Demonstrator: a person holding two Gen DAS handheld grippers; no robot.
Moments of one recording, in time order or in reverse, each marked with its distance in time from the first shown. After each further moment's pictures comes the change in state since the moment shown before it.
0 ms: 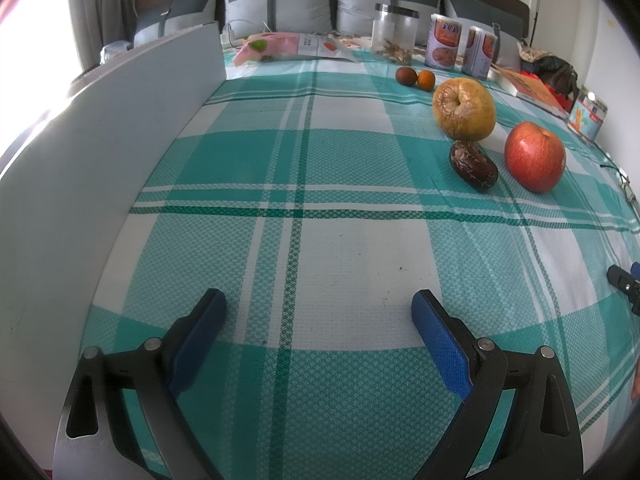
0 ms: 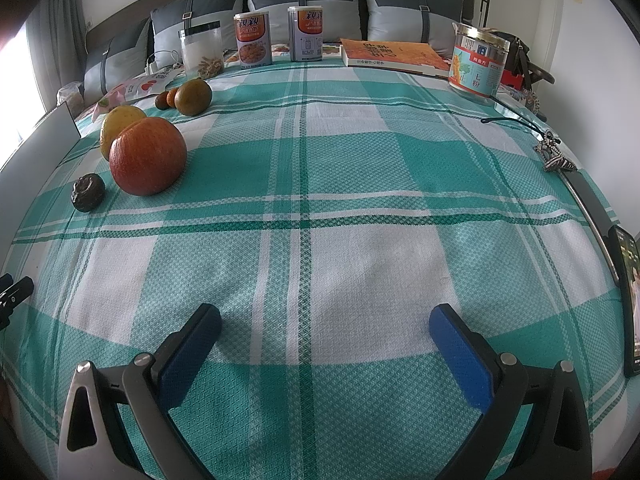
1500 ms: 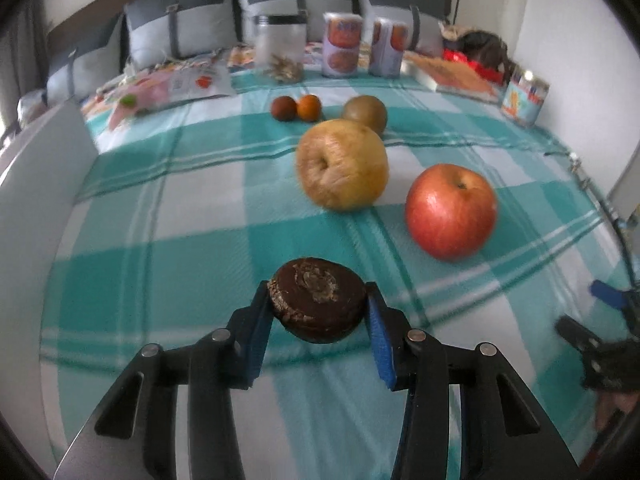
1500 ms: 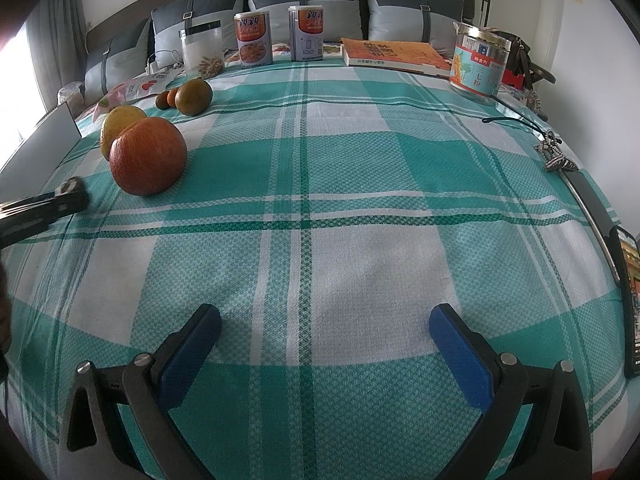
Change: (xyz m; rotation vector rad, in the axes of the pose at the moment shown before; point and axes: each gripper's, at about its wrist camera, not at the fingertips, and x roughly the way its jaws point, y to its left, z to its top) left arm 0.020 -0.071 0.072 0.174 0.004 -0.228; right arm 0.000 0.000 0.000 0.001 -0.001 -0.001
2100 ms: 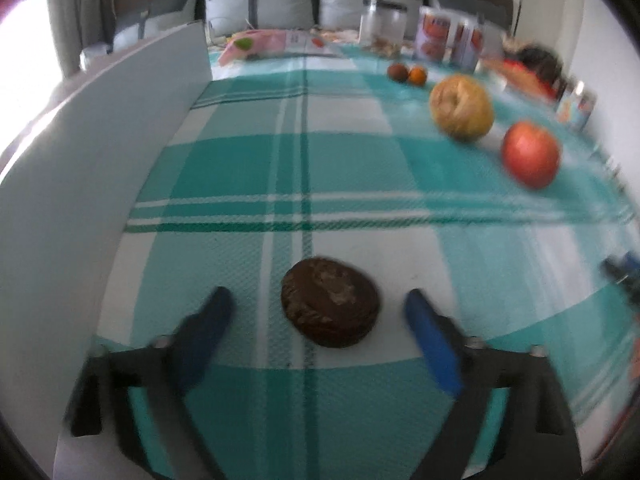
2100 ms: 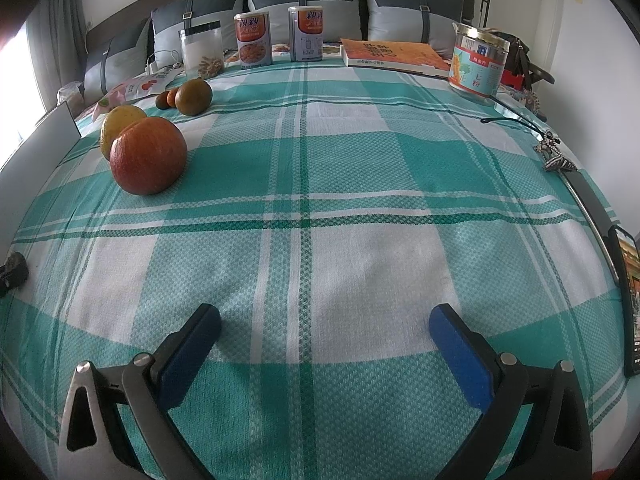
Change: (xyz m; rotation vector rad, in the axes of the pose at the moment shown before) left arm -0.027 0.060 -0.075 -0.106 0.007 0.202; right arm 0.000 0.000 0.000 -0.001 -0.002 -0.001
